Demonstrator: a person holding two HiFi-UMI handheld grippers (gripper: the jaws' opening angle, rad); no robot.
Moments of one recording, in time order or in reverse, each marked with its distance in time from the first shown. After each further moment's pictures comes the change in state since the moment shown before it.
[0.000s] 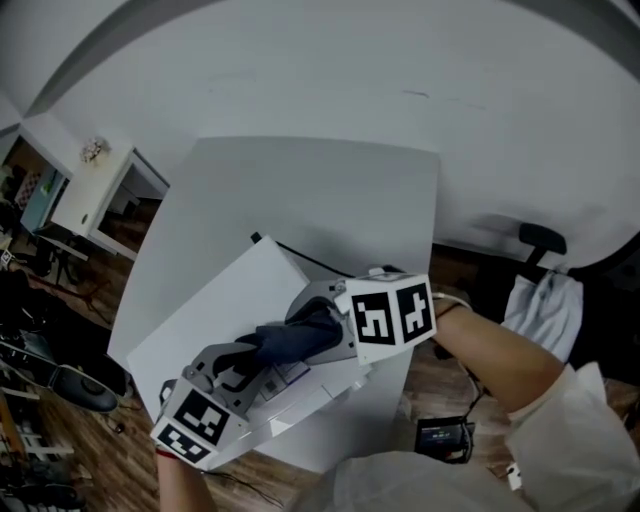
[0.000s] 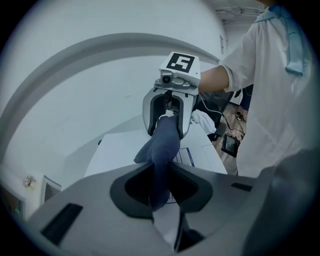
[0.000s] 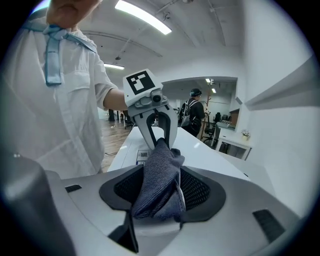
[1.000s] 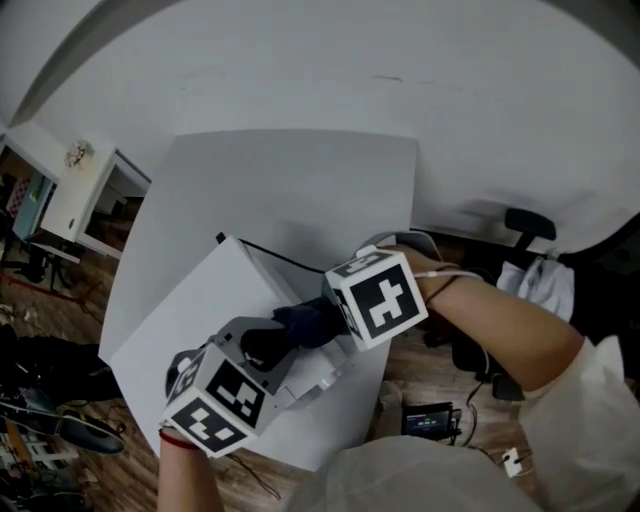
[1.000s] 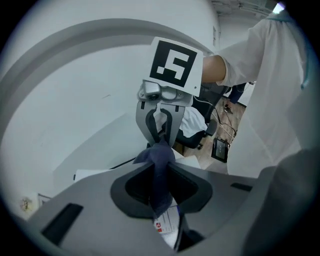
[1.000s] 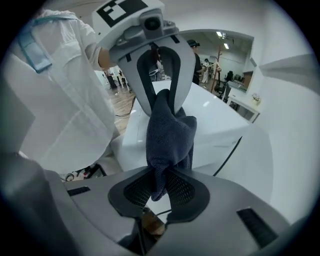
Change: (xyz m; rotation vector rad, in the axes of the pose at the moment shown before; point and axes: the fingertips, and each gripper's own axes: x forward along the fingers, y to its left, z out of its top) left arm 0.051 -0.039 0.086 0.093 0.129 -0.129; right arm -0.065 0.020 -0.093 0.015 0.521 0.104
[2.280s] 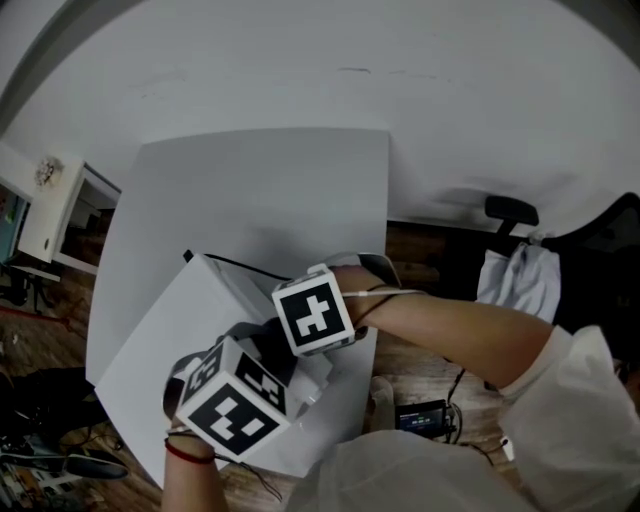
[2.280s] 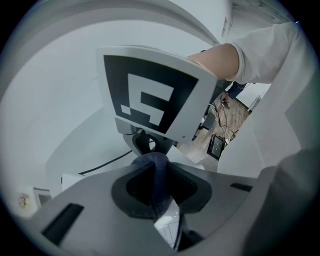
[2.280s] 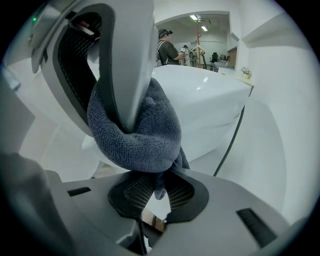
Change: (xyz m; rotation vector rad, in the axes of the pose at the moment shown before) left arm 0.036 0.003 0.013 -0.047 0.203 -0.099; right arm 0.053 -0.022 -0.010 0.248 0.000 0.086
